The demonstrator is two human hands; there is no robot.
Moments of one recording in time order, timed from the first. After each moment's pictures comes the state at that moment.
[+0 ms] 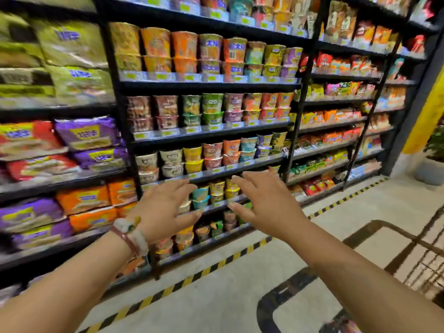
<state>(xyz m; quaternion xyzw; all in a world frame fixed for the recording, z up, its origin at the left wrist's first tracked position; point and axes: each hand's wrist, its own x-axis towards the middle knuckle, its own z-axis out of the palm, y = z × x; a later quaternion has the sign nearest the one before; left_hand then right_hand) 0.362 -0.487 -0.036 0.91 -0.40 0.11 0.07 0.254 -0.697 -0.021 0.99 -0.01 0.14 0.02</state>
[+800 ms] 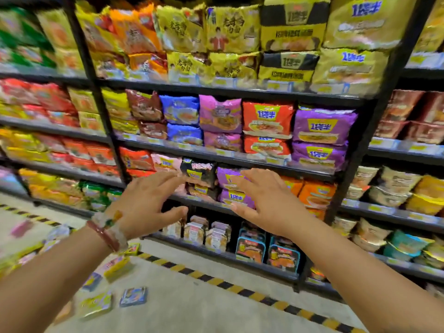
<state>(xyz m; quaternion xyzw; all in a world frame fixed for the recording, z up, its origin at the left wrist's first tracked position) 0.419 -0.019 -0.060 0.99 -0.02 0.13 0.01 0.520 -0.267 -0.060 0.90 0.42 0.10 -0.06</state>
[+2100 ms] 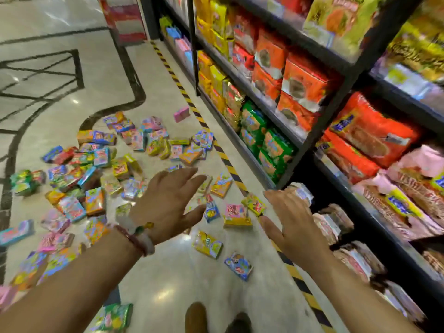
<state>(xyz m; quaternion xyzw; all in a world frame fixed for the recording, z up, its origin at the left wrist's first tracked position) 0.420 0.547 -0.317 0.94 0.32 0.10 0.04 0.654 0.408 -0.343 0.74 0.65 -0.08 -0.18</state>
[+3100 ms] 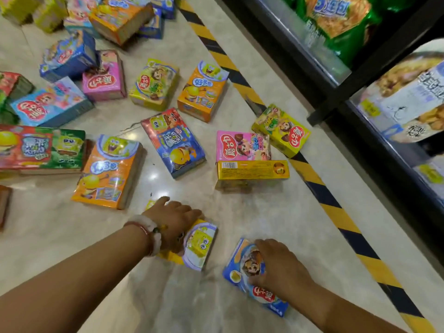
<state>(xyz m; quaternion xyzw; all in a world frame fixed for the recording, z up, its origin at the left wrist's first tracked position) 0.494 0.640 -1.050 0.91 0.19 -0.33 0.14 0.674 0.449 -1.035 0.76 0.49 -0.41 0.14</state>
